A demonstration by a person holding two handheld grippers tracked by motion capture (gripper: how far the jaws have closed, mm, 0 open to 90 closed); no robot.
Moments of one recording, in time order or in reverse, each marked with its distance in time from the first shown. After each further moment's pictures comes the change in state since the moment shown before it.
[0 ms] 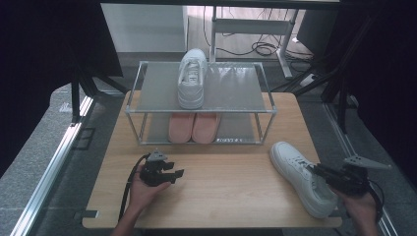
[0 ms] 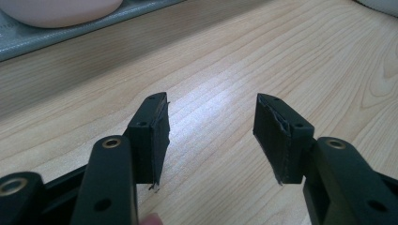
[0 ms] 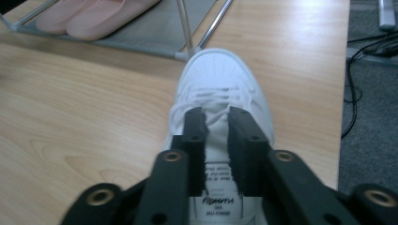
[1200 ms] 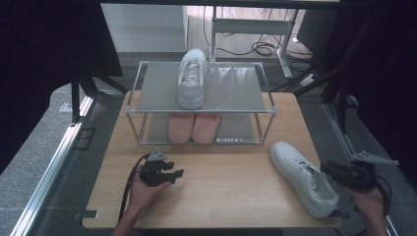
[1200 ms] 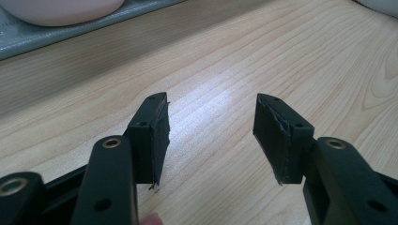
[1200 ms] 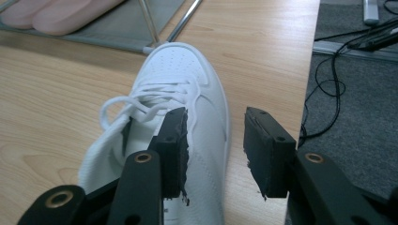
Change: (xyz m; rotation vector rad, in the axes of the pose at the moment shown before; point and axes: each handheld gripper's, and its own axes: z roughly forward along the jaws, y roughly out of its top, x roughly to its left) left arm 0.001 -0.001 0.001 0.000 0.002 -0.003; right arm -0.035 -0.003 0.003 0.015 -0.012 0.009
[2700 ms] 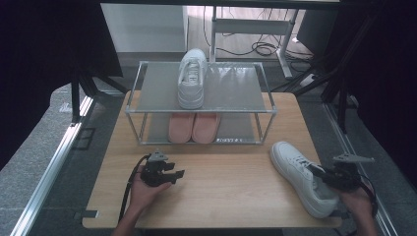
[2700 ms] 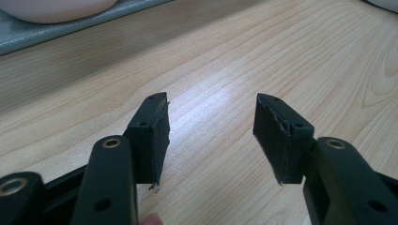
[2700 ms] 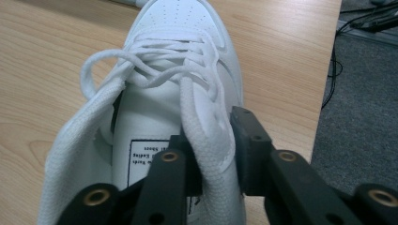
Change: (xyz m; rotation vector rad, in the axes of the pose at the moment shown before) left arm -0.001 0.000 0.002 0.007 -0.003 0.003; right arm 0.011 -0.007 0.031 0.142 -0.046 -0.080
